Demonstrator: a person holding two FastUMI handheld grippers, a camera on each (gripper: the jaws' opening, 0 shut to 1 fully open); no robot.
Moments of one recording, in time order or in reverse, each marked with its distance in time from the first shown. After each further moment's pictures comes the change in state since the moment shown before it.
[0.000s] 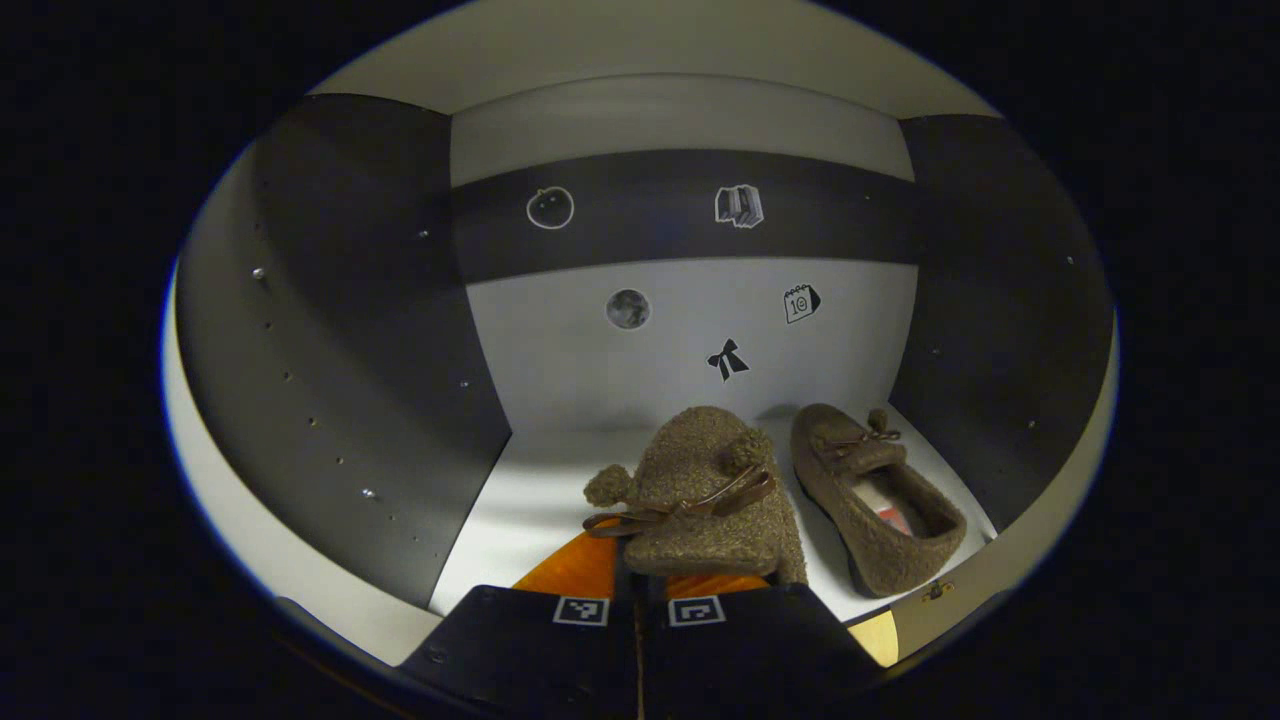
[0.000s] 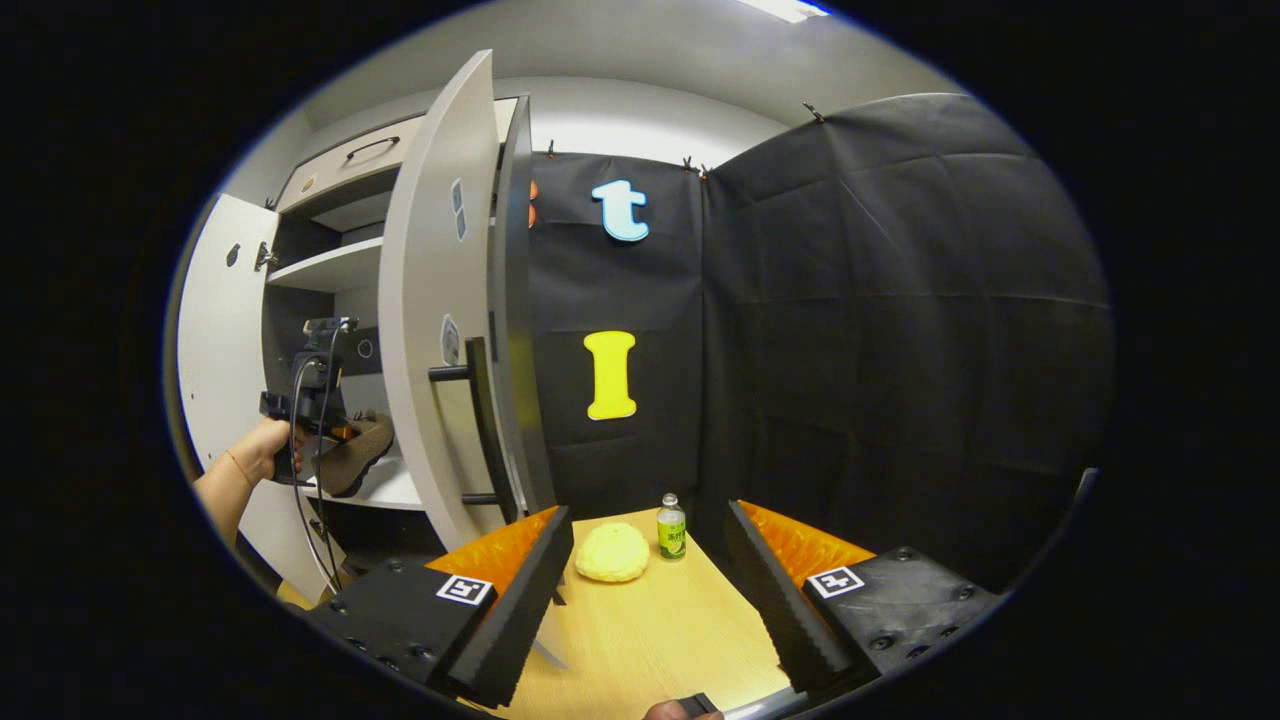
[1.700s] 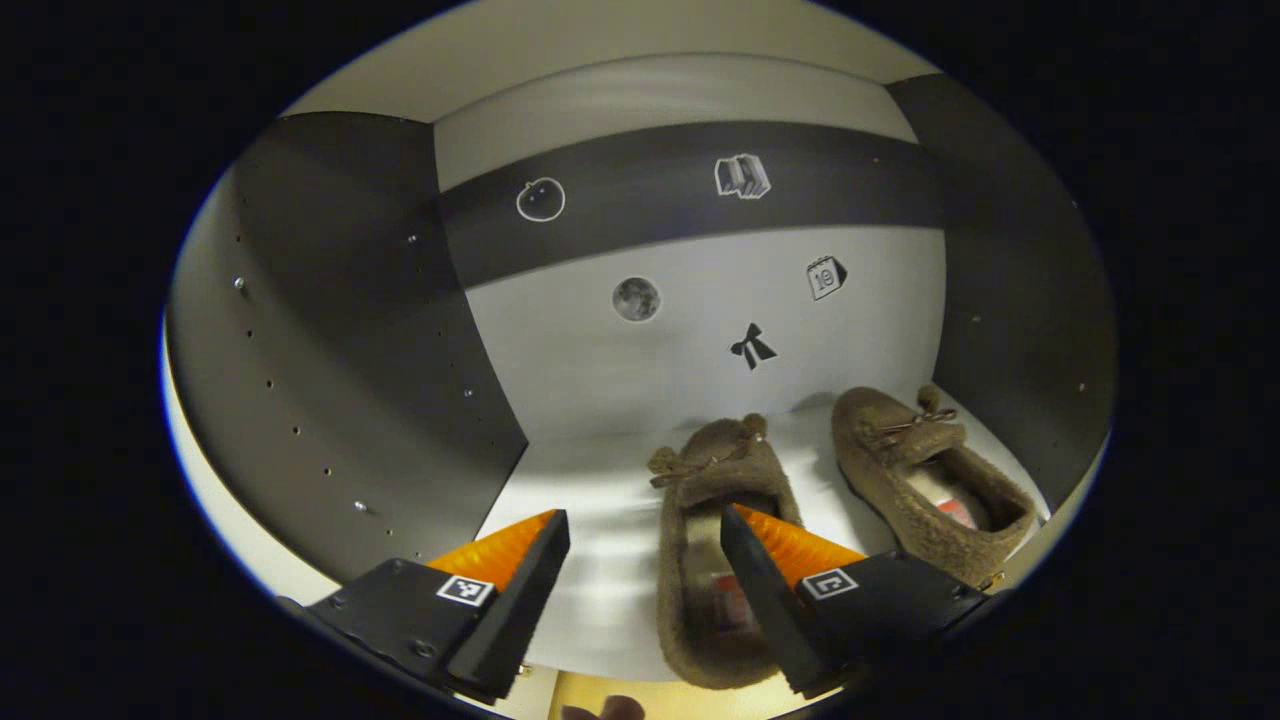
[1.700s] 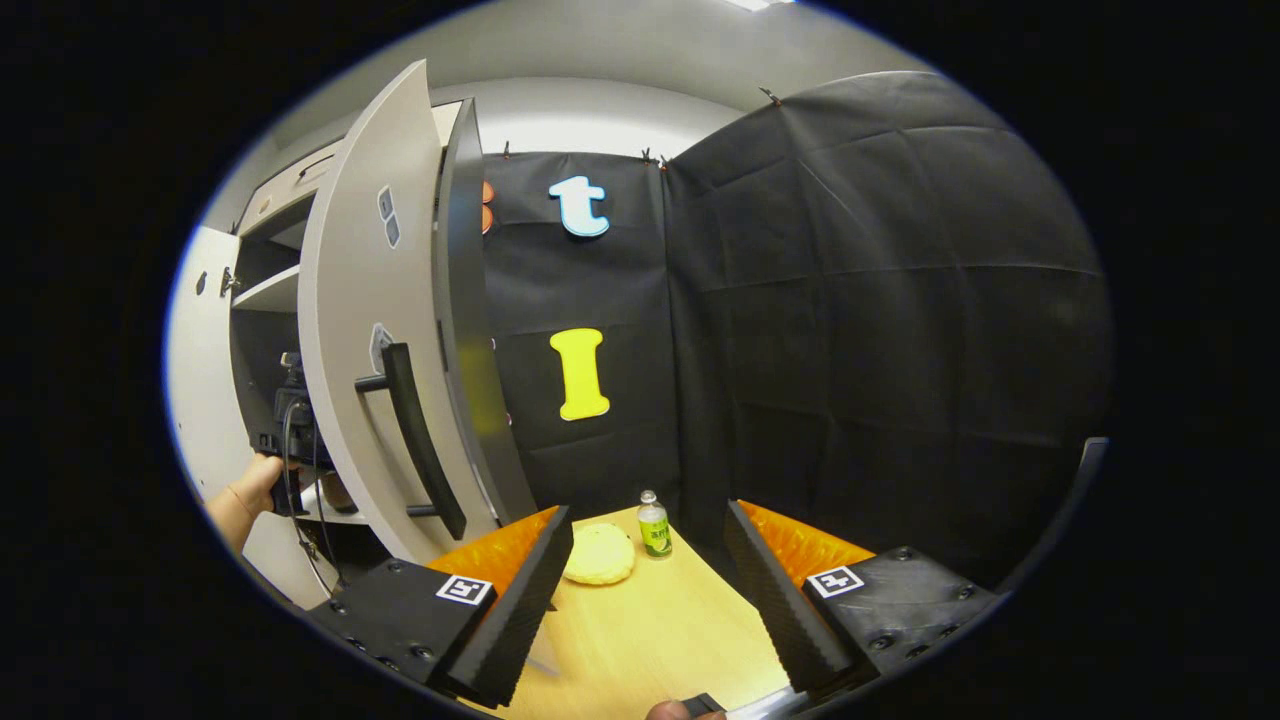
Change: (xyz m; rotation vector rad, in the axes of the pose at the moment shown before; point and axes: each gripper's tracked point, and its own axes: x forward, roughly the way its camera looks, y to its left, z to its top) left arm 0.010 0.005 -0.015 0.059 -0.065 0.084; right arm 0.023 -0.021 -0.001 0.078 0.007 -0.040
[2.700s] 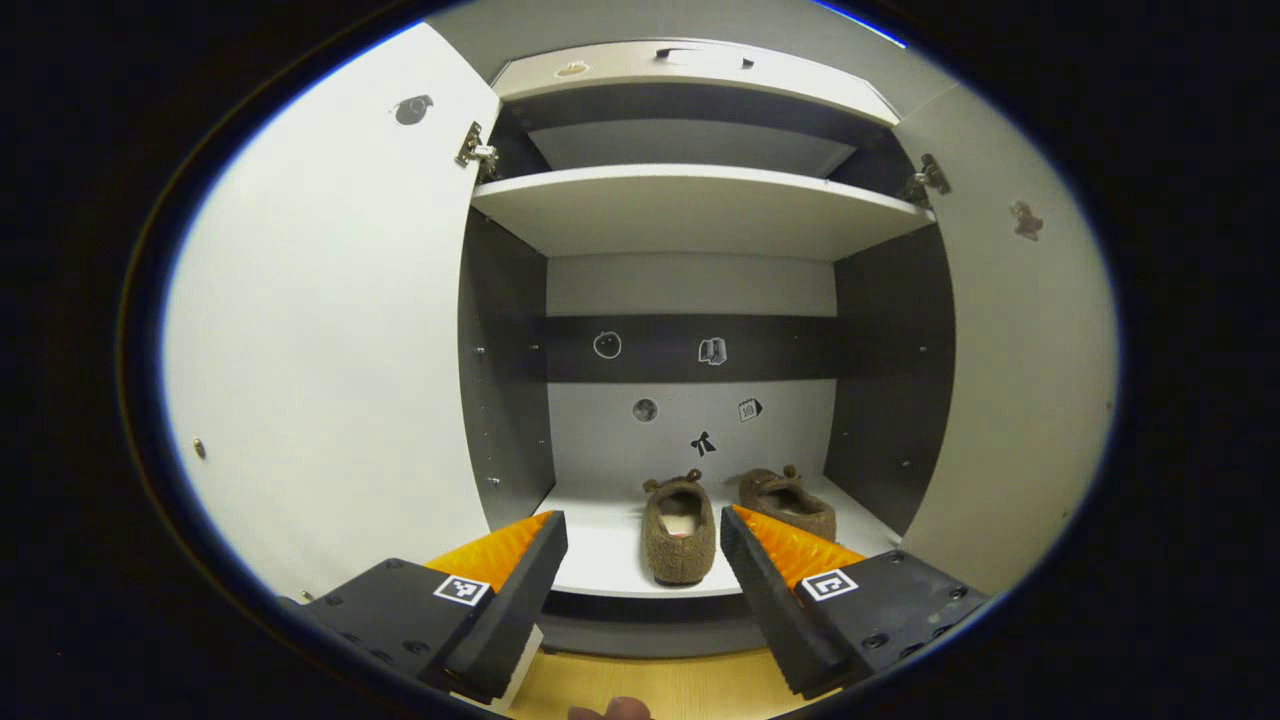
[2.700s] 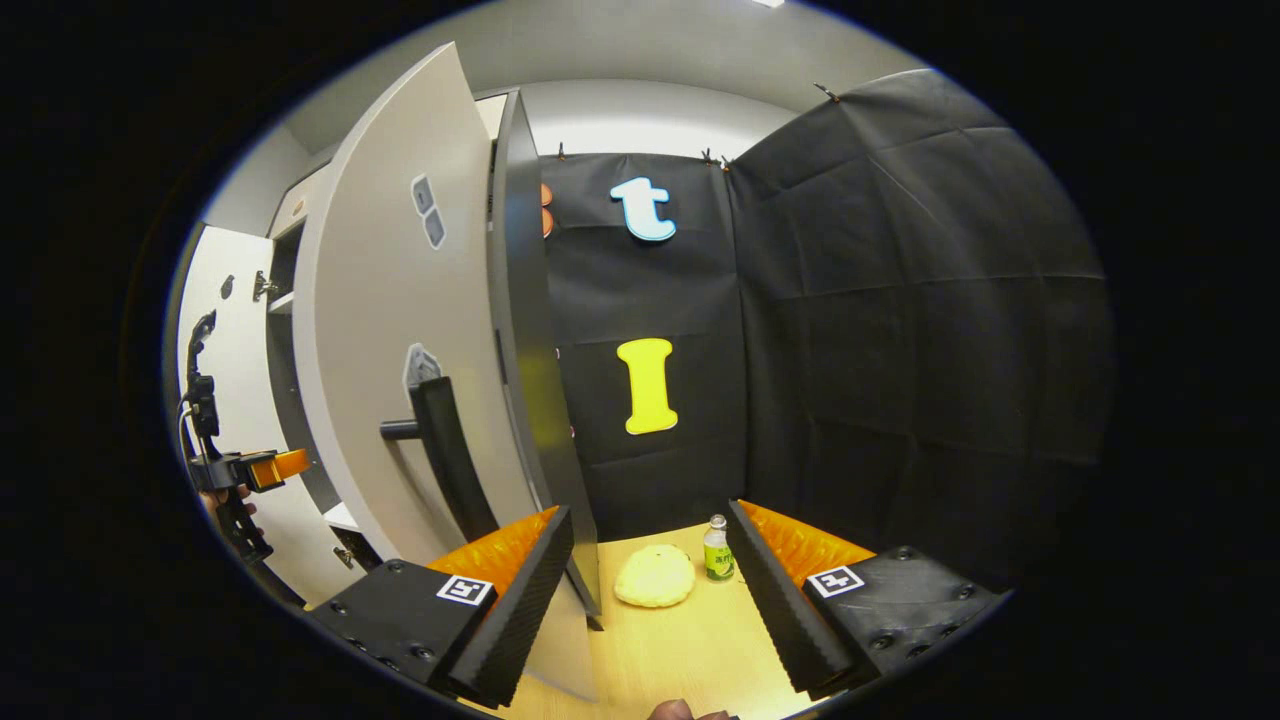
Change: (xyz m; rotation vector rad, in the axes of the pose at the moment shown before) left arm -0.242 0.026 0.007 -0.161 -0.348 -0.086; right arm 0.041 0.068 0.016 -0.014 -0.020 0.204
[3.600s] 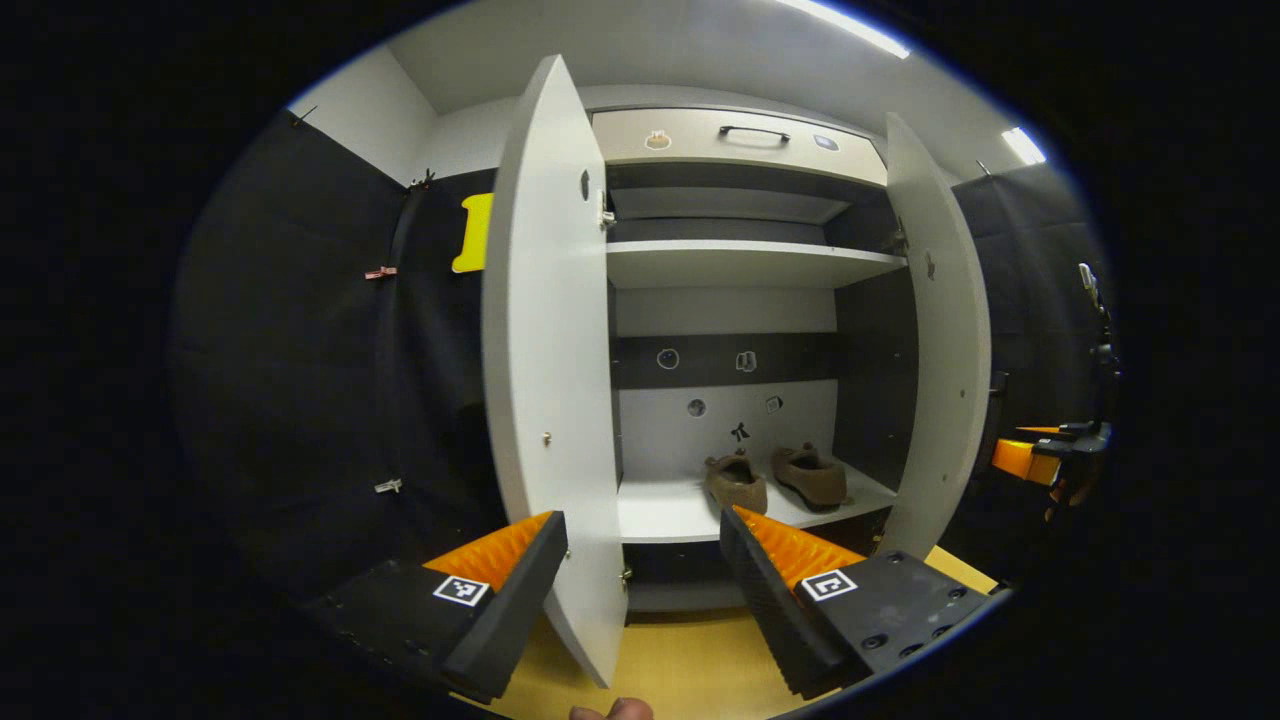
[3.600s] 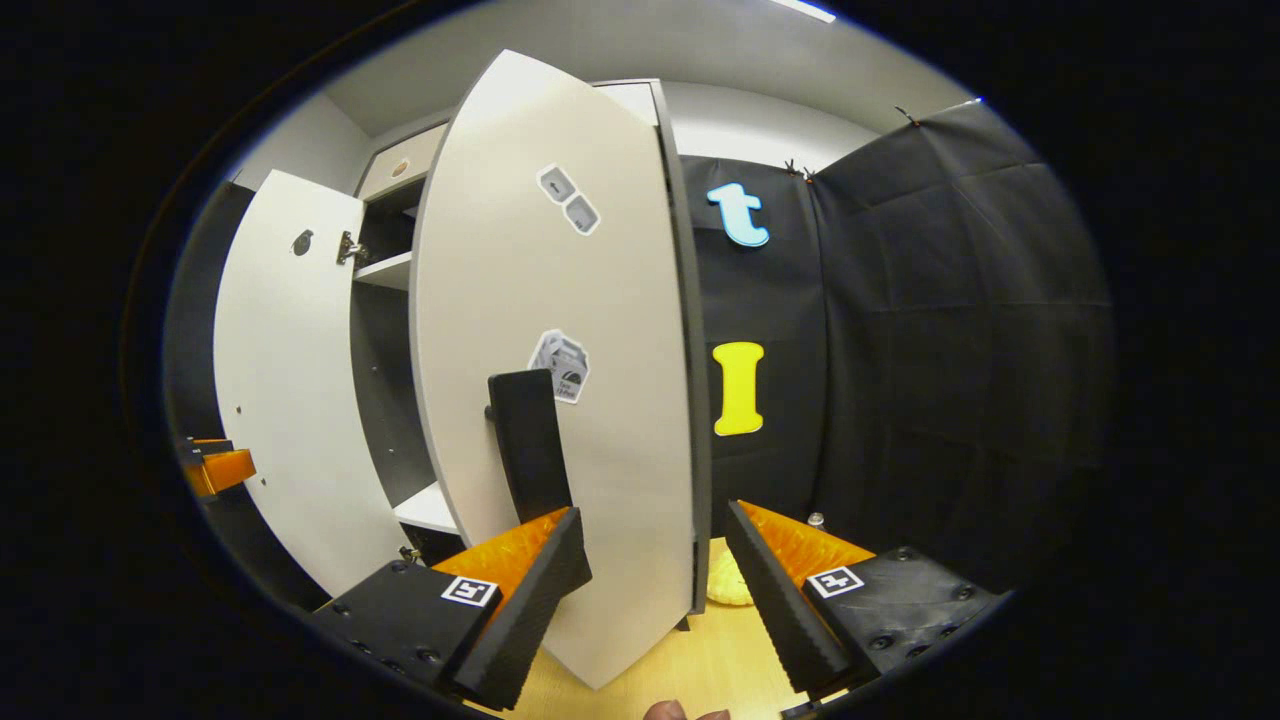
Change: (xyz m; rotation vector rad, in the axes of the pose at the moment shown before) left arm -0.150 0.120 -0.006 0.024 -0.028 0.040; right arm -0.017 0.174 -0.034 -0.063 0.006 0.149
